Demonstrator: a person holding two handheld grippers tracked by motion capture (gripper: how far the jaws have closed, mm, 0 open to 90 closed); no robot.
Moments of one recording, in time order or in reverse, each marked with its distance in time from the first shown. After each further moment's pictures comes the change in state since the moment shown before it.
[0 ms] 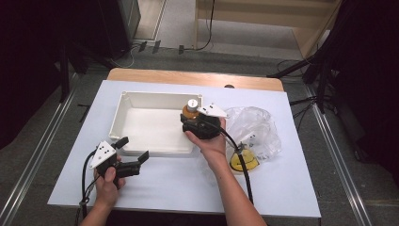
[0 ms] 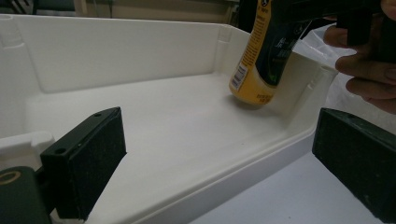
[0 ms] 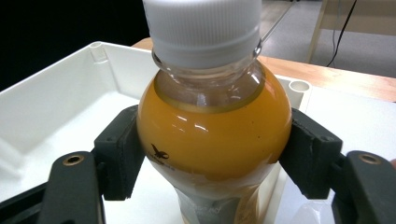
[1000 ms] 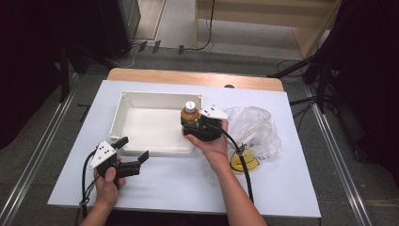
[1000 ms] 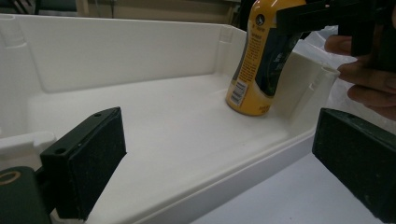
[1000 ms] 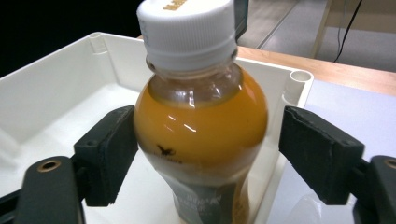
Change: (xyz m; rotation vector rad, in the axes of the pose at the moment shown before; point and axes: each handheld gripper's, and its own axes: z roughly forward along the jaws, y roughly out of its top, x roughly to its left) left arm 0.000 0.000 0.000 -0.002 0.004 -0.001; right arm -0.006 -0.008 -0.002 -0.002 0.017 -0.011
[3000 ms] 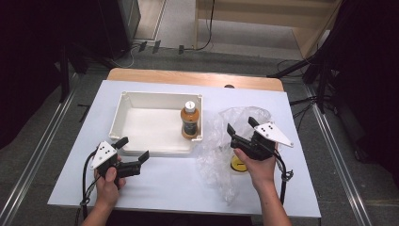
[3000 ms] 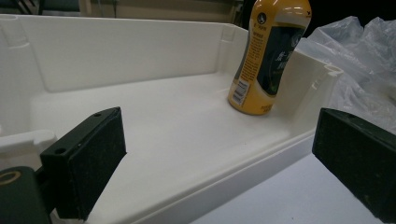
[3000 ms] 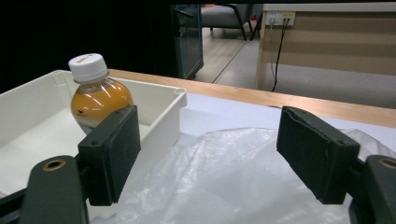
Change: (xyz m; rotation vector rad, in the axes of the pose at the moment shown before) left arm -0.002 0.000 0.000 0.002 0.014 0.005; right arm -0.066 -0.013 -0.127 -0.161 -0.151 0.013
